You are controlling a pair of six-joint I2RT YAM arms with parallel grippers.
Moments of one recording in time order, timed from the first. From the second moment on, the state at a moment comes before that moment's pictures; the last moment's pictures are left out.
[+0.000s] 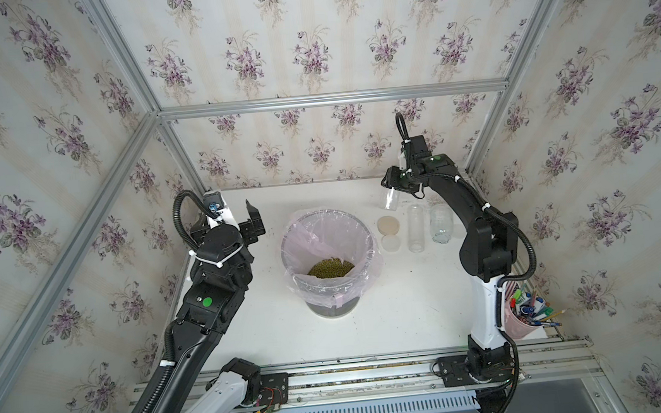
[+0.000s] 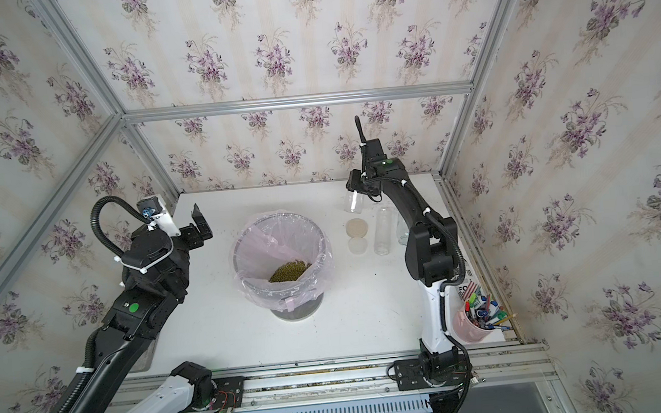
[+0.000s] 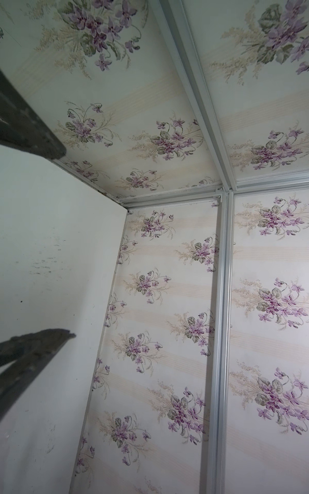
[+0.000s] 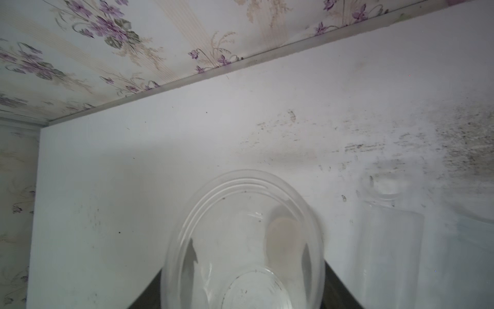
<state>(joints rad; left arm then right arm) -0.37 0.87 1.02 -0.25 -0.69 -0.06 0.25 2.13 2.06 -0.88 -0.10 0.40</state>
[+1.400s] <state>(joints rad) -0.37 0.84 1.01 -0.25 -0.68 -0.07 0.31 2.30 2.09 -1.16 0.27 0.38</state>
